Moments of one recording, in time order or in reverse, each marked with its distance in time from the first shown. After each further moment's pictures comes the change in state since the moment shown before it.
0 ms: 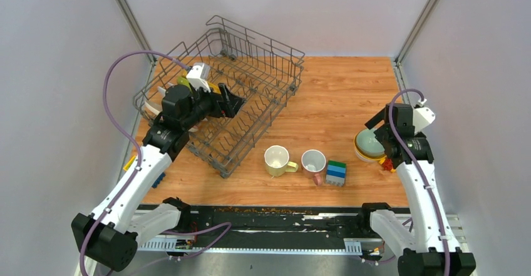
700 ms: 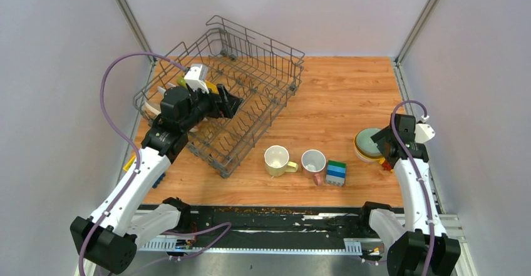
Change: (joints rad) left arm 0.000 -0.026 -0.010 -0.003 -0.043 0.027; right arm -0.228 0.044 -0.190 0.074 -0.133 0.050
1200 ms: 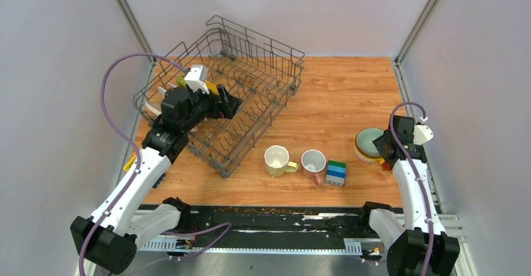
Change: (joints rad) left arm 0.000 -0.001 -0.012 -0.002 -0.014 0.005; right arm -0.003 0.007 -0.039 0.051 -0.010 0.005
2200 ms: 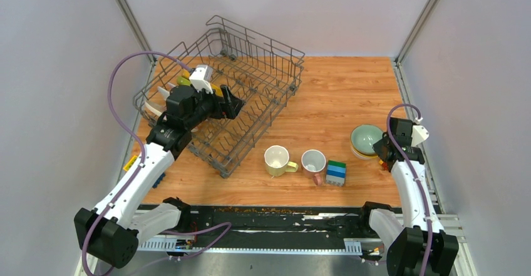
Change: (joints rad) left arm 0.000 0.049 -0.001 0.002 0.027 -0.008; right arm -0.002 0.000 -0.055 0.064 -0.050 -0.063
